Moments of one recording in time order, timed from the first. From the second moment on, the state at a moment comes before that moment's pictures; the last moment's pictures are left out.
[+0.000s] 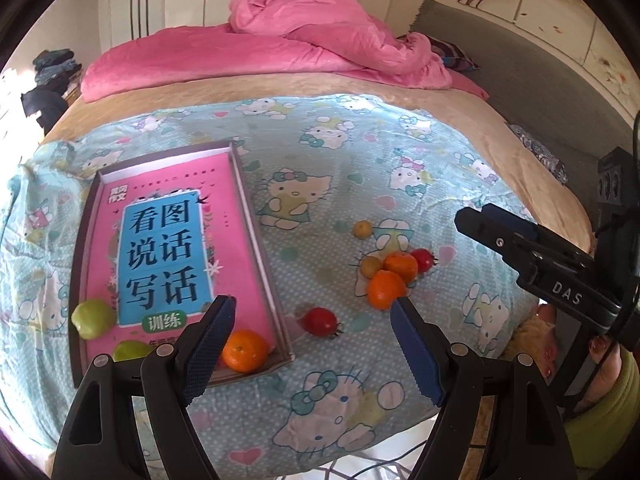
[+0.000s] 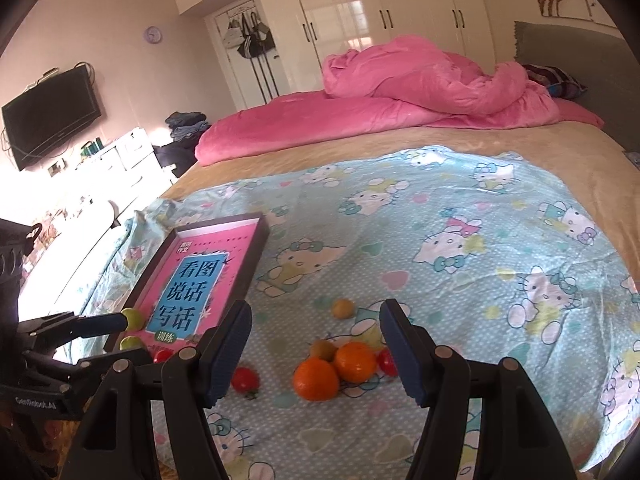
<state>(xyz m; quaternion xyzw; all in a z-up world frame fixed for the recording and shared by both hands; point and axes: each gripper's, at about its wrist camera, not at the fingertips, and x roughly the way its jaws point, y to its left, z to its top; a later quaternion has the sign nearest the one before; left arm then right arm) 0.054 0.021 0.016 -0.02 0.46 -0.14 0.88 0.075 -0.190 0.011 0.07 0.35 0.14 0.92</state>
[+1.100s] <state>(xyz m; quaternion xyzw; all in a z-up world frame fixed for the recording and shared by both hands) 0.083 -0.049 -0.034 0.00 0.52 -0.19 0.83 0.105 -0.239 -0.062 0.03 0.46 0.07 0.89</state>
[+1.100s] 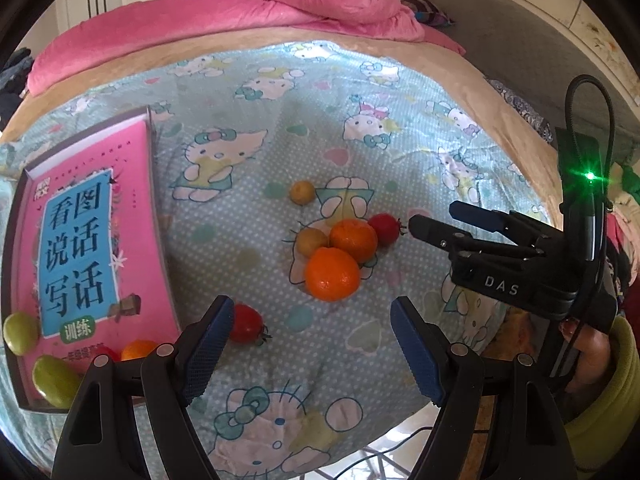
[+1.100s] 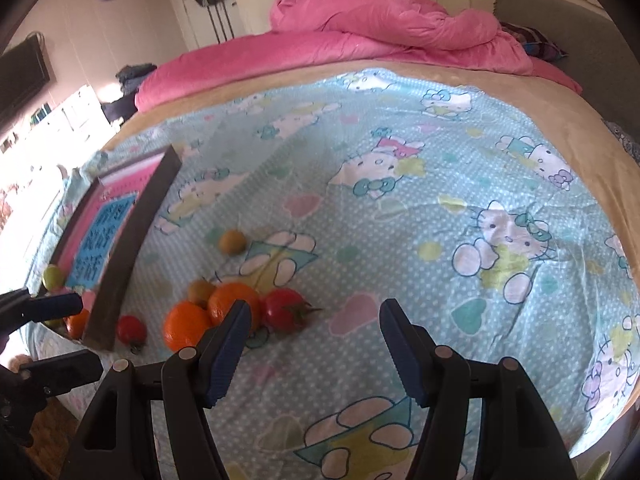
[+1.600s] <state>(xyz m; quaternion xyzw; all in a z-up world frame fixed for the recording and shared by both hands) 0.096 -0.055 -0.049 -0.02 0.54 -0.20 0.82 0.109 -0.219 -0.083 -0.04 0.48 0.08 0.87</state>
